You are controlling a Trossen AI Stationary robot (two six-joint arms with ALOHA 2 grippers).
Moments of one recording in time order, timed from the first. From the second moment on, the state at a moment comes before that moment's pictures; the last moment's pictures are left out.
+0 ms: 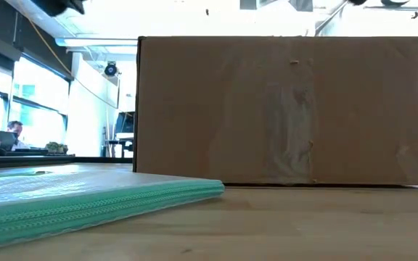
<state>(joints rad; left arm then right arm) -0.01 1.24 0.69 0.87 0.01 0.52 0.04 1.42 0.92 1.24 -0.19 -0.19</state>
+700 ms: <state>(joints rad) -0.02 1.41 0.69 1.40 0.07 0.37 0.01 1.63 1.01 1.23 -0.21 -0.08</state>
